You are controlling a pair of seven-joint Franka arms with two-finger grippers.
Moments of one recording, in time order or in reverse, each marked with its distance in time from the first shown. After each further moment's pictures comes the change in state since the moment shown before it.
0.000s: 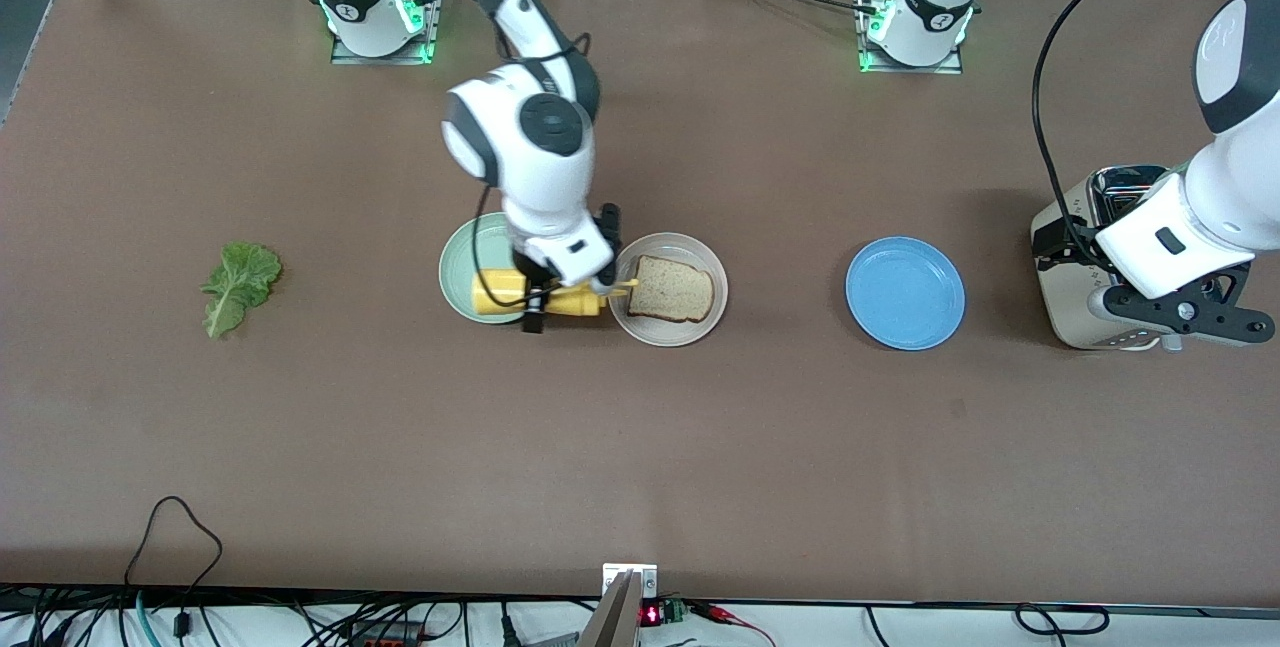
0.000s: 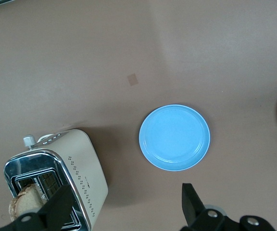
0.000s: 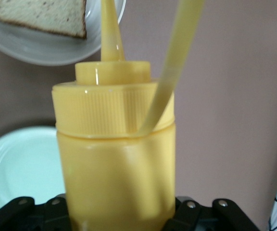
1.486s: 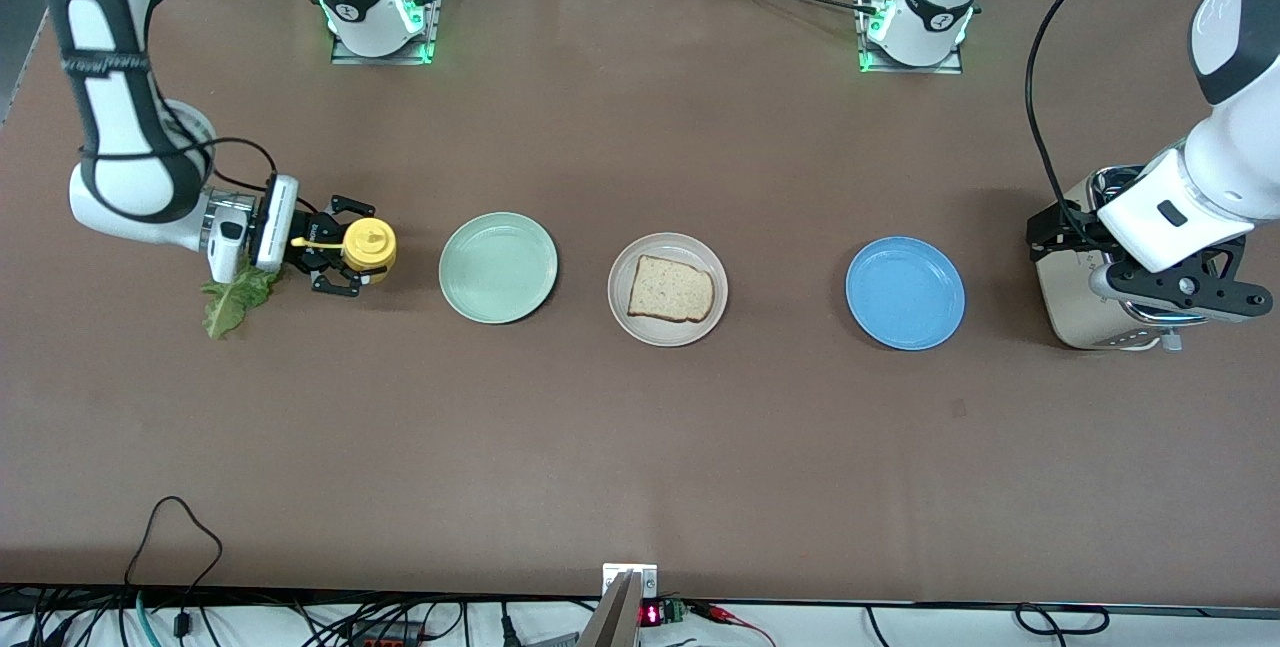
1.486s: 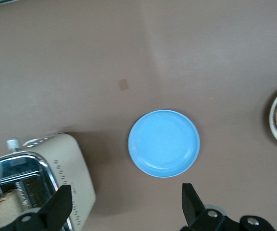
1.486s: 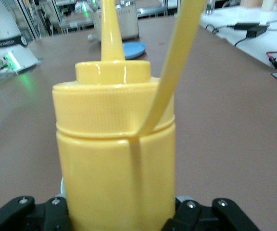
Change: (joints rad) left arm 0.045 -0.122 -0.005 -0.191 -0.108 0.133 -0.007; right arm -0.689 -0.159 -0.002 -0.583 1.404 -0.326 -1.472
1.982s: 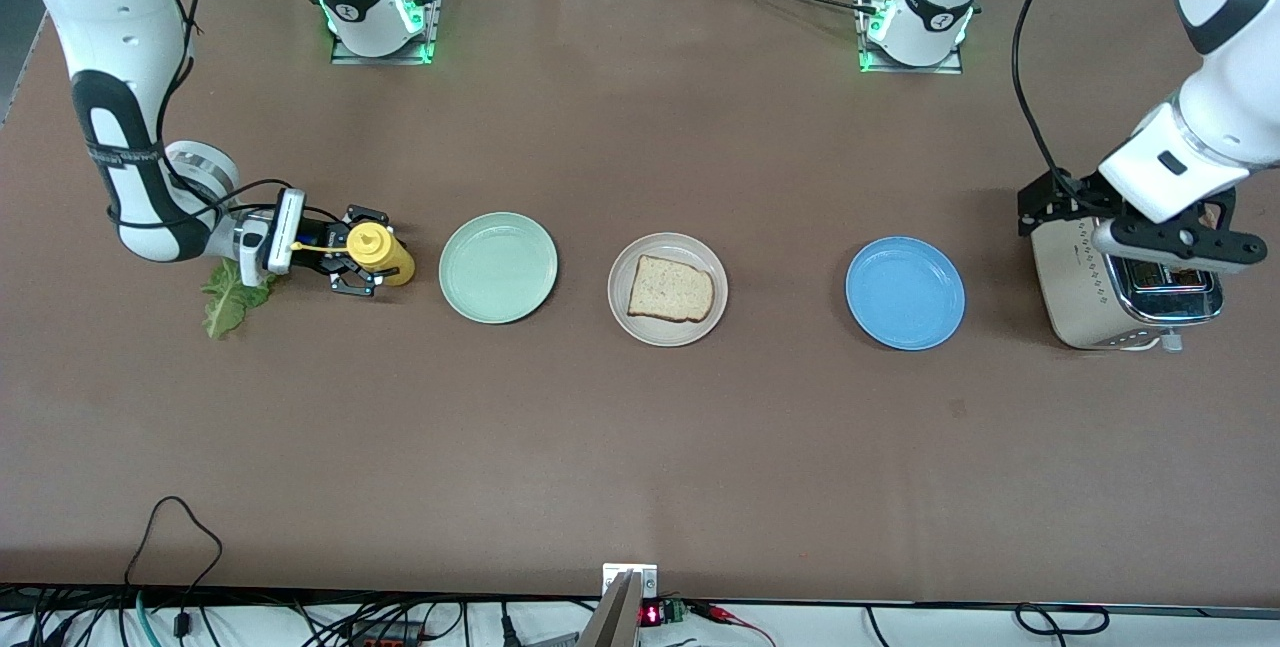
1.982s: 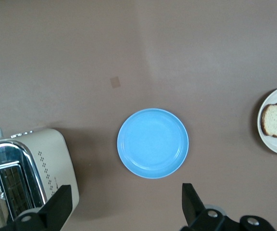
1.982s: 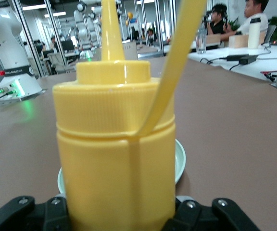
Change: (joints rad) left arm -0.152 -0.201 0.198 -0.282 -0.087 0.158 0.001; right arm -0.083 0.242 0.001 0.010 0.177 -0.209 -0.262
